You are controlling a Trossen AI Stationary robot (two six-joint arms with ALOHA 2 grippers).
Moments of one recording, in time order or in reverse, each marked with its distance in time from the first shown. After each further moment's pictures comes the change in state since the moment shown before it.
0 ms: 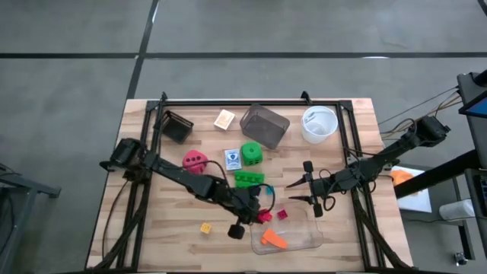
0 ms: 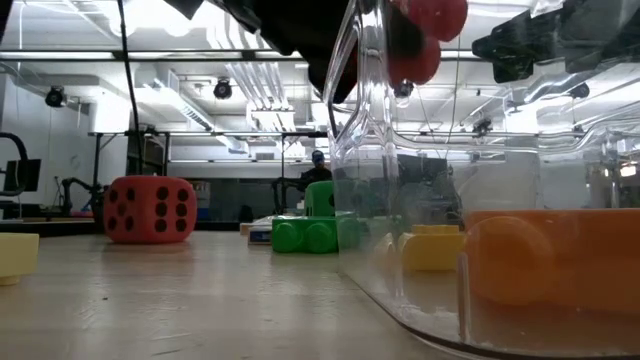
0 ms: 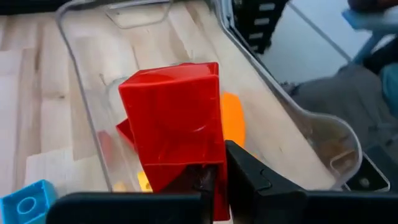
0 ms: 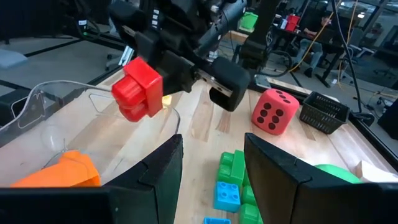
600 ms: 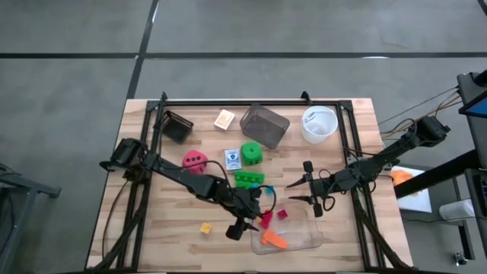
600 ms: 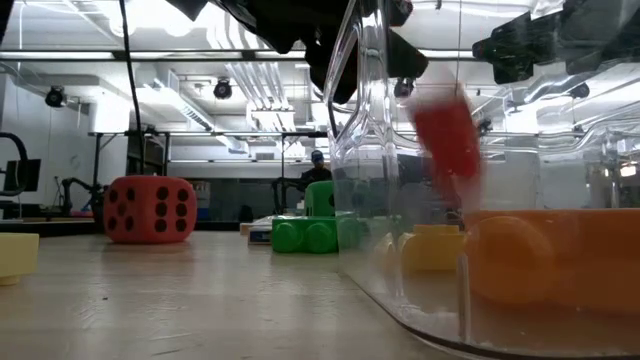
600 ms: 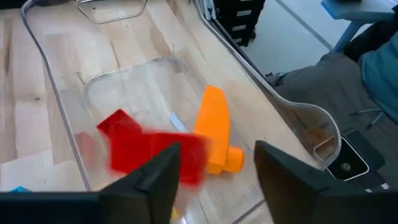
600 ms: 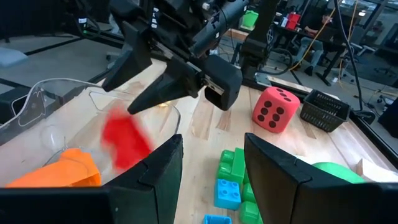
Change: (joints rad) left arm 0.005 0.004 0.008 -0.019 0.062 0.027; right arm 0.000 0.000 0.000 -0.008 0.000 0.004
